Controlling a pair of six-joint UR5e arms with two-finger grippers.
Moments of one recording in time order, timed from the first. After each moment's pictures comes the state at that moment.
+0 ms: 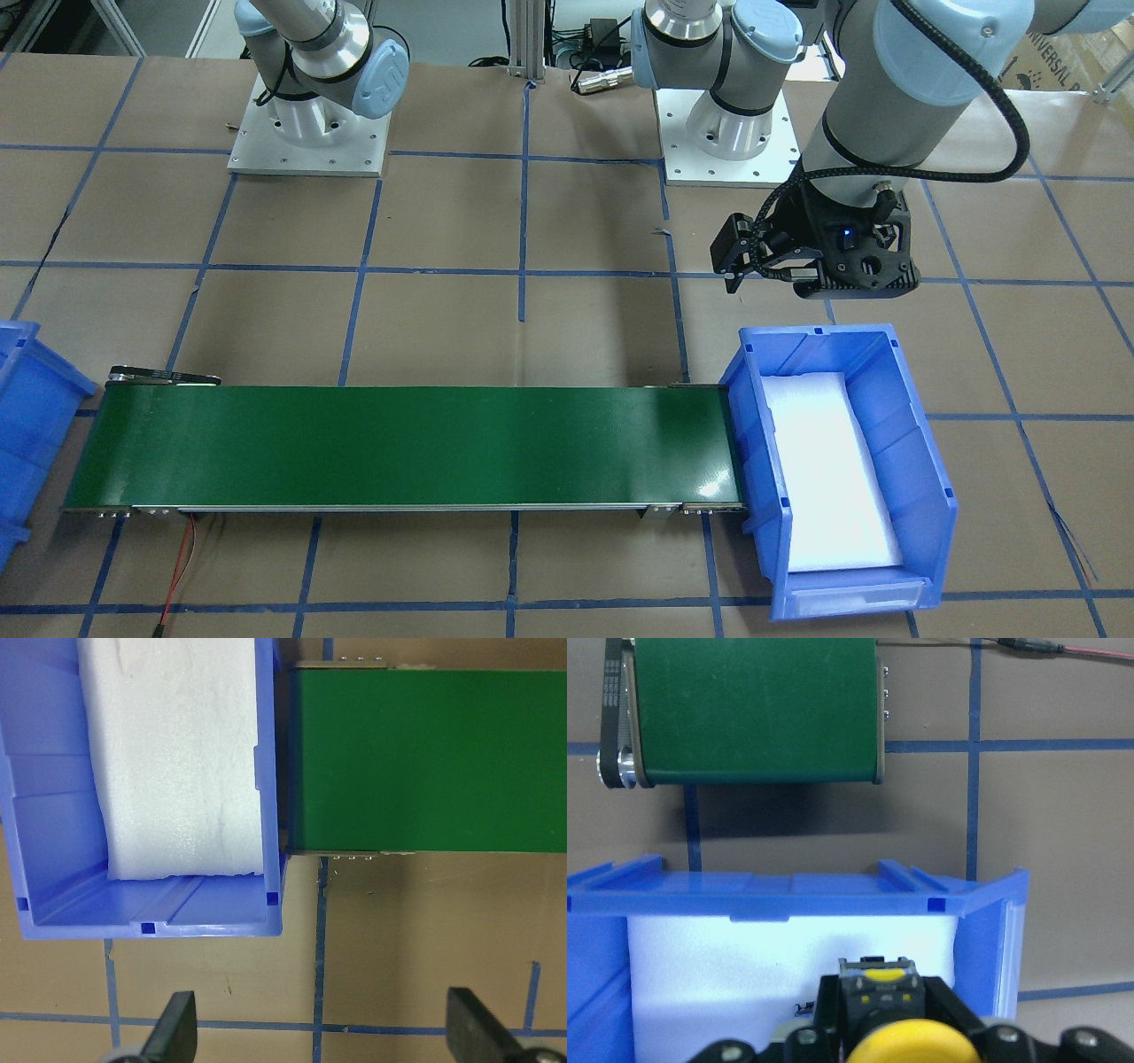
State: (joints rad) left arm -1.56 -1.70 -1.50 -1.58 1.61 -0.02; right arm 1.00 -1.14 1.36 -1.90 -1.46 -2.14
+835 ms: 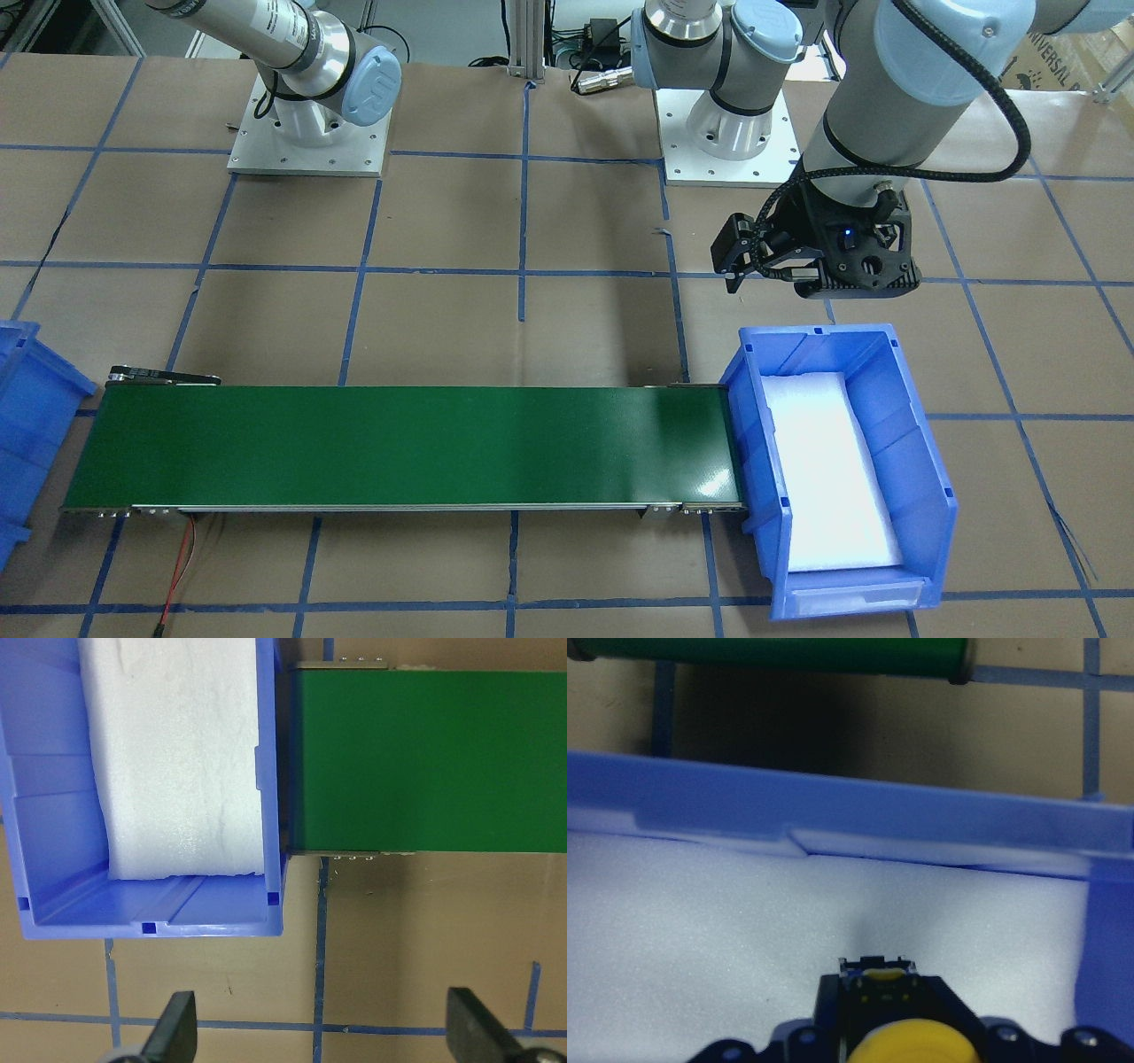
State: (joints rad) left arm -1.56 -1.70 -1.50 -1.58 1.61 -0.02; right arm 0.92 -0.94 1.37 -1.96 -1.37 -2.28
